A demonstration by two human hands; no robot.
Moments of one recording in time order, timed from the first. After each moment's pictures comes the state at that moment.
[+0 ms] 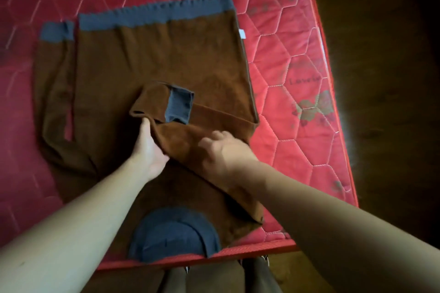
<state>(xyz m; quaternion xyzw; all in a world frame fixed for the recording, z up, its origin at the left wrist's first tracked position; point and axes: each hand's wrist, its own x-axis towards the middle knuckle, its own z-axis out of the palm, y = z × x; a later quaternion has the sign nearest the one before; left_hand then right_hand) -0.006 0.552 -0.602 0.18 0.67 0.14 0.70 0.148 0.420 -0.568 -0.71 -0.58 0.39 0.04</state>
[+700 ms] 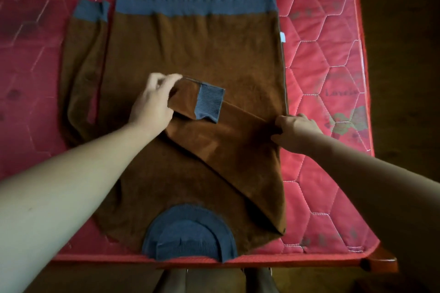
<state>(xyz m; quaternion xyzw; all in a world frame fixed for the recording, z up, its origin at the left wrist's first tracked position) -0.039 0.637 -0.591 0.86 0.47 0.01 0.21 0.250 0.434 -0.626 -0.79 -0.50 0.34 -0.11</state>
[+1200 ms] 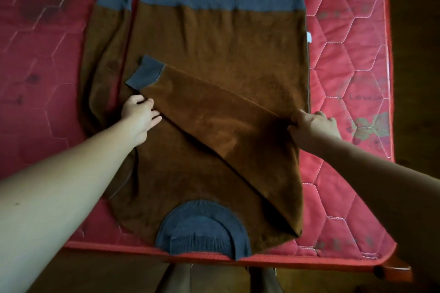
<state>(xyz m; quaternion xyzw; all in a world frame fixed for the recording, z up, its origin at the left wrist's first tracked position) -0.112 0.661 -0.624 0.28 0.74 0.20 0.57 0.230 0.447 -0.623 -0.83 -0.48 0.26 -0.10</state>
